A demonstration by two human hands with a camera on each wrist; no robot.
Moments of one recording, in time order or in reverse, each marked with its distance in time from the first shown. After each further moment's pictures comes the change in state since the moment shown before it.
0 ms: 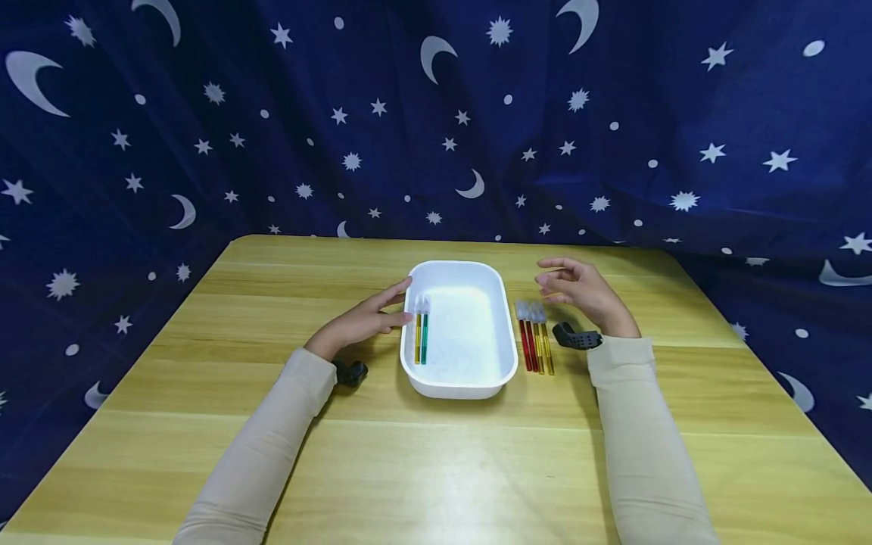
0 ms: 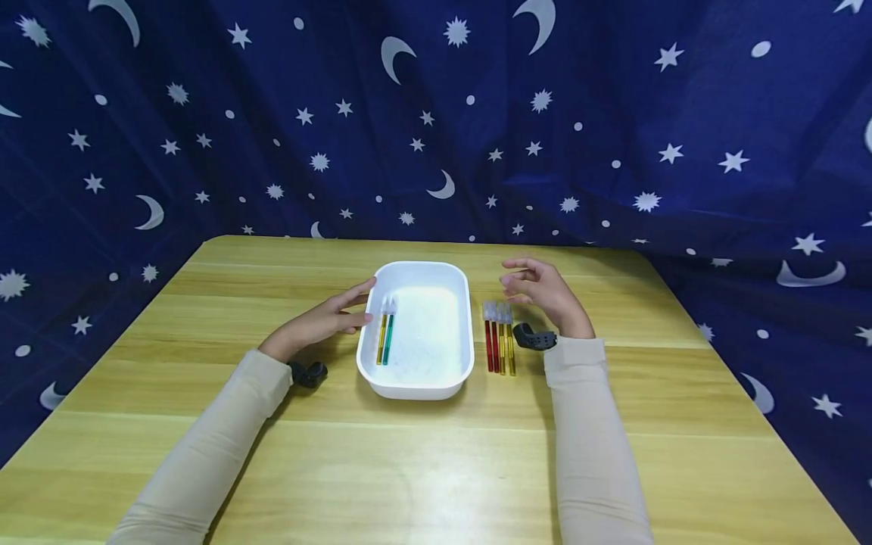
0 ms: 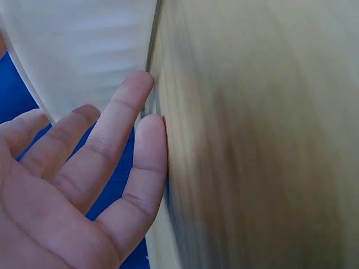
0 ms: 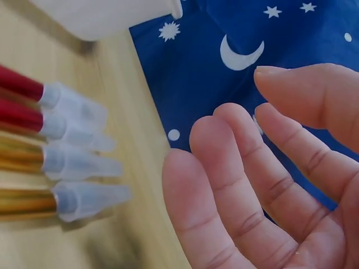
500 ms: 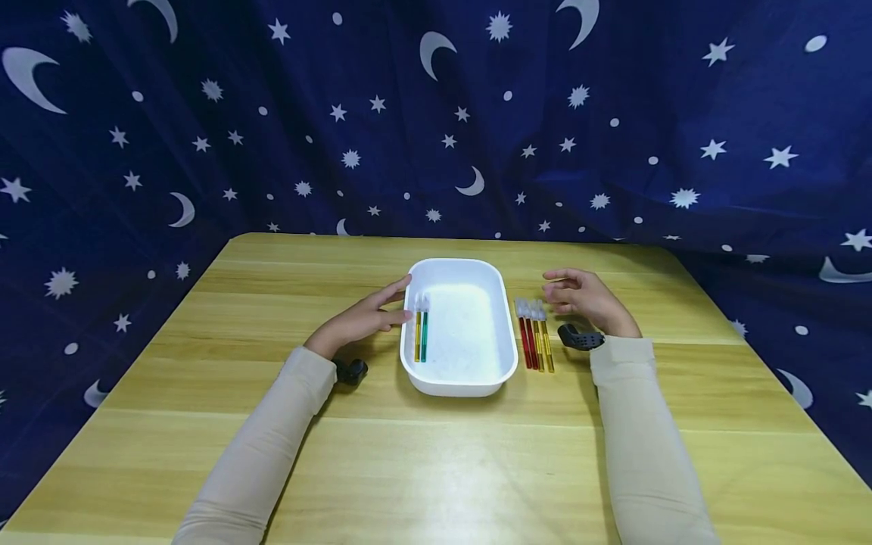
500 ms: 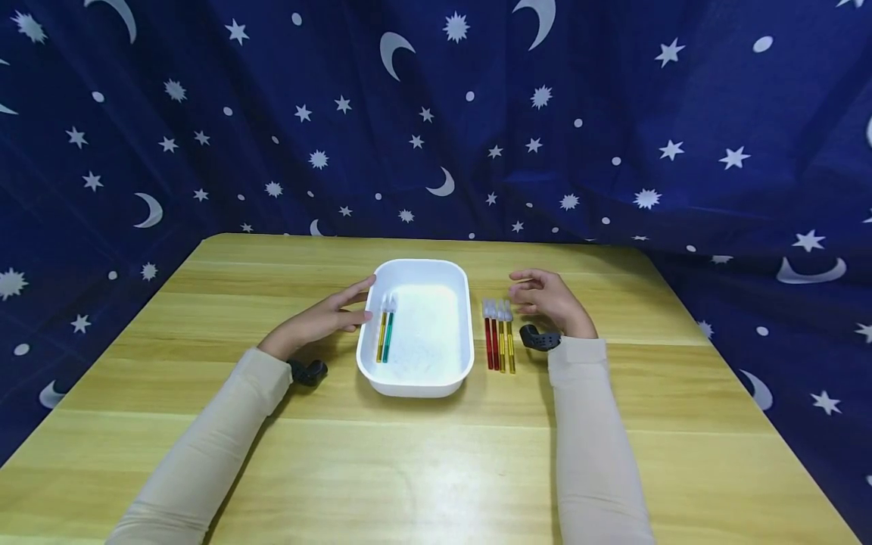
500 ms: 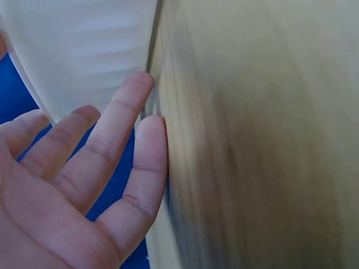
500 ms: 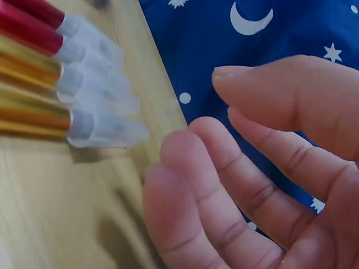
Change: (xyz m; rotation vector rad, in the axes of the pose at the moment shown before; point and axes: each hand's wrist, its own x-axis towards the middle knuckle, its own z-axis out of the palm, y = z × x) left_hand 0.000 0.001 0.000 0.001 0.004 0.002; right_hand -0.001 0.019 -0.008 -0.072 -0.031 0.101
